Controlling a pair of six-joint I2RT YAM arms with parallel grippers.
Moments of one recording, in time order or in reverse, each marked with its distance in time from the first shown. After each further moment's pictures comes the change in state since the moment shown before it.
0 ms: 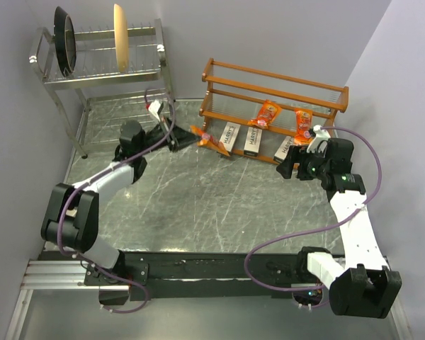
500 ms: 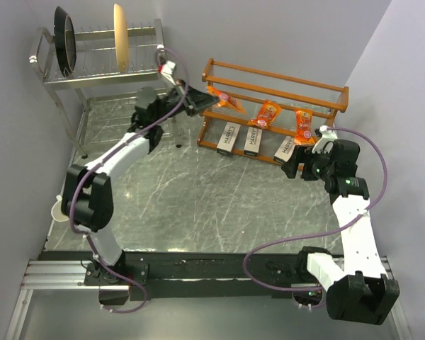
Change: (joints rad) left arm -0.102 0.229 0.502 -0.115 -0.151 0.023; right arm -0.045 -0.041 0.000 -0.007 0.021 -0.008
